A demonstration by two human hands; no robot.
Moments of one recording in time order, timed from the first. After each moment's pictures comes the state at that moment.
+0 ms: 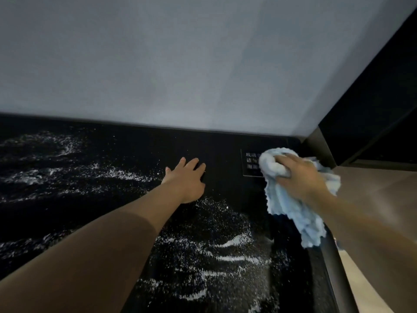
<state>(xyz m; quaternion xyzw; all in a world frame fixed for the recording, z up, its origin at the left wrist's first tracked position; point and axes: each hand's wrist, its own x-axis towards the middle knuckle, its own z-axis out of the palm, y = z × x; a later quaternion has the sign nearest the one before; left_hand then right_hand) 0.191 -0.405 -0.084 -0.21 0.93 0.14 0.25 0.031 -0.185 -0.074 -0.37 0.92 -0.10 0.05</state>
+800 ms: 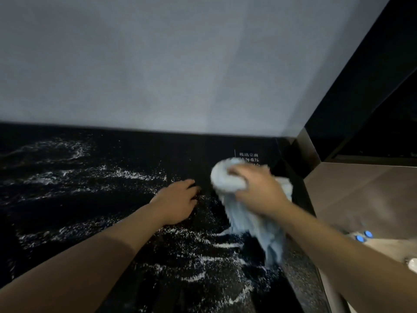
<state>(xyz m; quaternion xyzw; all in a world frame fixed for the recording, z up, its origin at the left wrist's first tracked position) 0.249 -0.386 -0.080 -0.15 0.95 0.15 0.21 0.120 -0.211 -0.045 -0.46 0.84 -0.27 0.11</state>
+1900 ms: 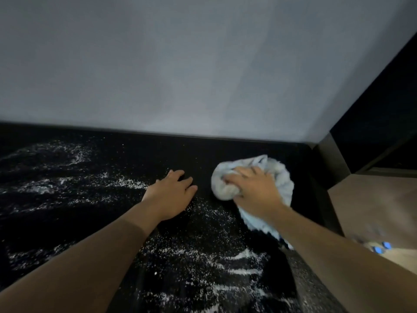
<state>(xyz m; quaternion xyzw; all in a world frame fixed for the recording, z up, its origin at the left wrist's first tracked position) 0.233 -0.433 -0.081 -0.25 0.93 0.18 0.18 0.092 -0.266 -0.096 -0.48 0.87 -0.07 0.05</state>
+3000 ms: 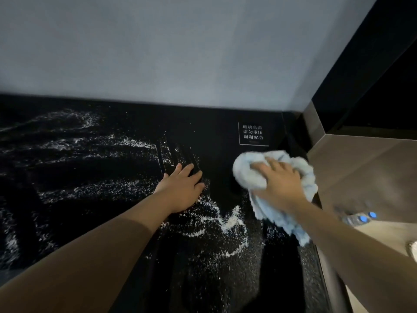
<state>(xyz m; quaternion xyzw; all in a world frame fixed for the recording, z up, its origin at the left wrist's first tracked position) 0.283 -0.342 -0.085 -0.22 0.93 0.17 0.24 0.125 -0.146 -0.098 -0.38 0.92 -0.04 0.09</state>
